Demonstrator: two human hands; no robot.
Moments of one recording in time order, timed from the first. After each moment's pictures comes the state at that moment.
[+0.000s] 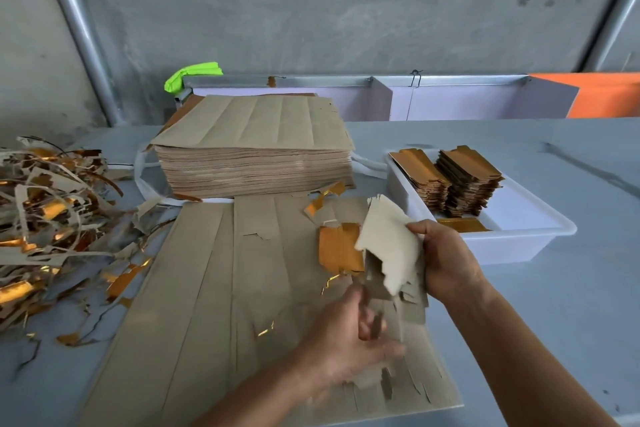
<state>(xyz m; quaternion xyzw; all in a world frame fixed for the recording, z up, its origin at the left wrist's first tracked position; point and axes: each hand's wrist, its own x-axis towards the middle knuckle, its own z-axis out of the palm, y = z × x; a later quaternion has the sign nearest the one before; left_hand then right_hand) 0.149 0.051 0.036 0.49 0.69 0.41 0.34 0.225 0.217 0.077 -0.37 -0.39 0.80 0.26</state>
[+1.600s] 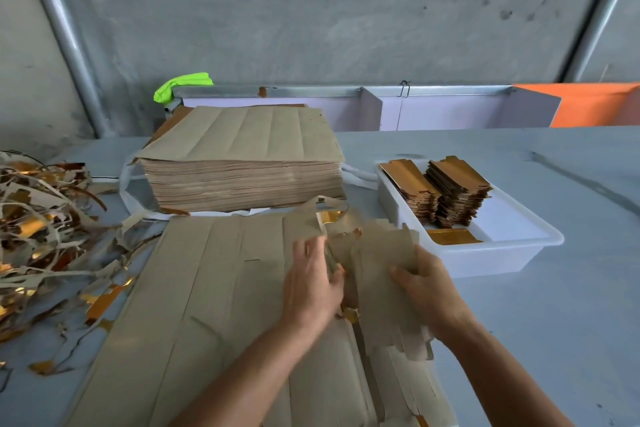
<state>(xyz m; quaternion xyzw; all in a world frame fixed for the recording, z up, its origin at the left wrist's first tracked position) 0.102 0.110 0.035 0.42 0.82 0.38 -0.03 0.239 0.201 0.061 -0.36 -0.71 0.54 0.27</state>
